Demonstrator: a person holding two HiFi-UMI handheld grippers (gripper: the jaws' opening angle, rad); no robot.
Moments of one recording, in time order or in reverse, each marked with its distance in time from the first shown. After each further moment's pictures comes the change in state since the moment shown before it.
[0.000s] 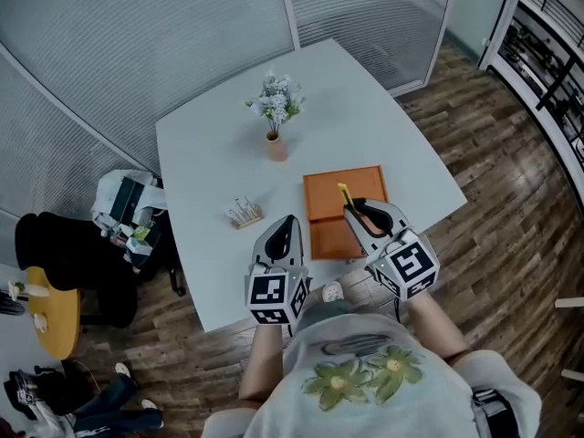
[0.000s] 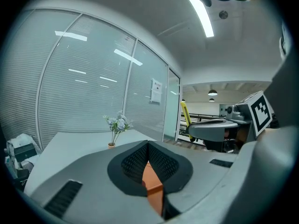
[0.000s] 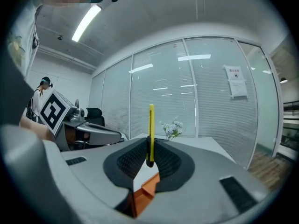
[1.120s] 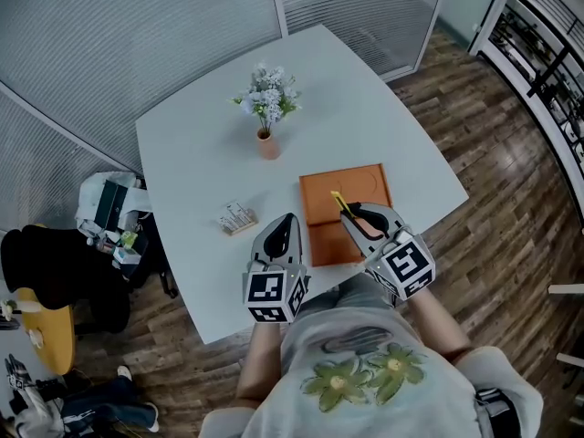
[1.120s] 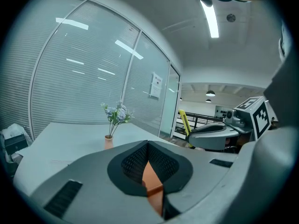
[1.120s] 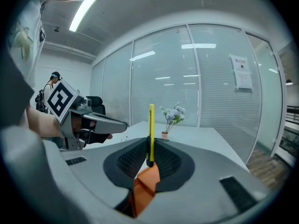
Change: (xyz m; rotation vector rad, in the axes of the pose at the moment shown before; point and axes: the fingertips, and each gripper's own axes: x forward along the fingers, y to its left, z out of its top) left arm 0.051 0.033 -0.030 -0.049 0.060 -0.064; right arm 0.050 -0.013 -0.051 -0.026 0.140 0.020
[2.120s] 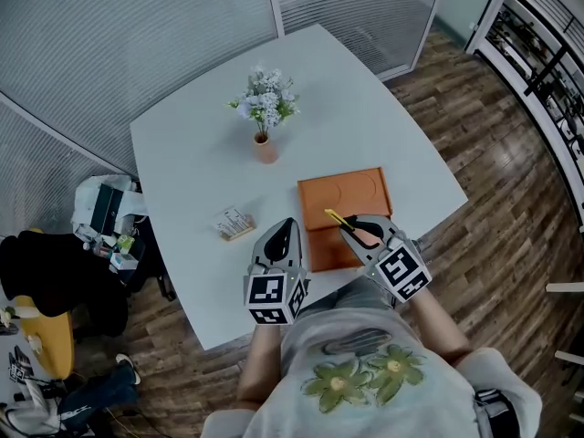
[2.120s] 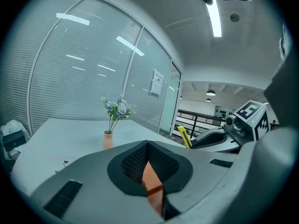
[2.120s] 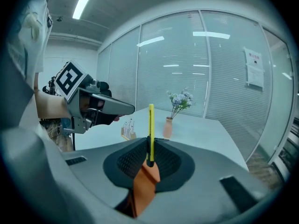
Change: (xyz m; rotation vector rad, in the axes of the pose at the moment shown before) left arm 0.016 0.008 -0.014 -0.020 0.036 -0.011; right arm 0.015 0.005 -0.045 -0.078 0.164 0.072
